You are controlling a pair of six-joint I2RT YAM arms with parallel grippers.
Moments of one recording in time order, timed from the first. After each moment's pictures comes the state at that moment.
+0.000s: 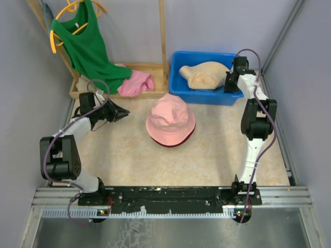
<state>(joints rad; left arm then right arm) 0.07 1.55 0.88 -0.02 0.70 -0.79 -0.04 2.21 1.91 -0.65 -0.05 0.18</state>
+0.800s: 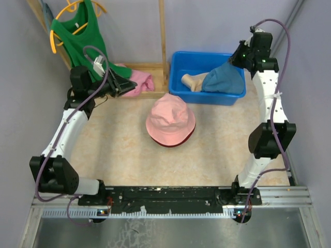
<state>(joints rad) -0.06 1.38 1.22 -0.06 0.82 -0.86 -0.04 1.81 1.95 -0.63 -0.20 0.34</state>
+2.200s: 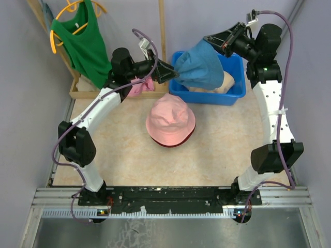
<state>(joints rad) -0.43 1.78 1.64 0.26 0.83 -0.51 0.06 1.60 1.88 -0.19 -0.74 1.12</state>
